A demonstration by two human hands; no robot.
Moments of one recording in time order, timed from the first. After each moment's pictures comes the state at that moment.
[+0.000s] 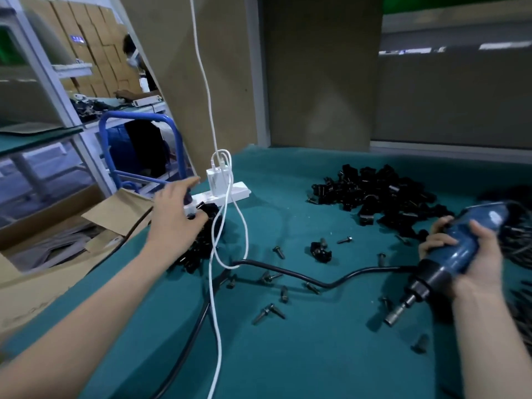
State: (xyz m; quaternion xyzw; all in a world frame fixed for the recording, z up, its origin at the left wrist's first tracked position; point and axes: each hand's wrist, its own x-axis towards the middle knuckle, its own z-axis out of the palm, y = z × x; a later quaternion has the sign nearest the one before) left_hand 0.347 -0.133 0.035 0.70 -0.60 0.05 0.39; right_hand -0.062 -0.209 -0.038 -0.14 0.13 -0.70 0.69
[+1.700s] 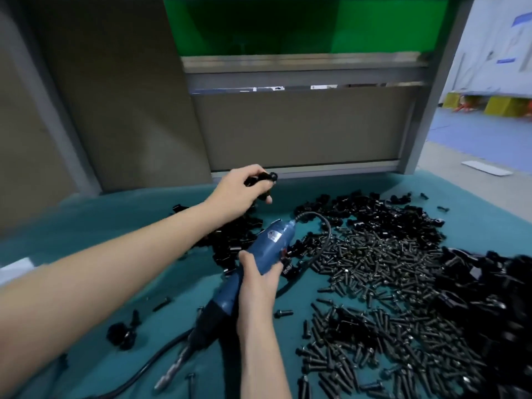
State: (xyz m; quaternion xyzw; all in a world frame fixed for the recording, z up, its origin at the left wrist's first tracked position) left_hand -0.005 -0.318 0.089 0.39 -0.79 -0.29 0.38; right_hand -0.051 -0.233 -0.032 -0.23 0.56 -0.65 0.45
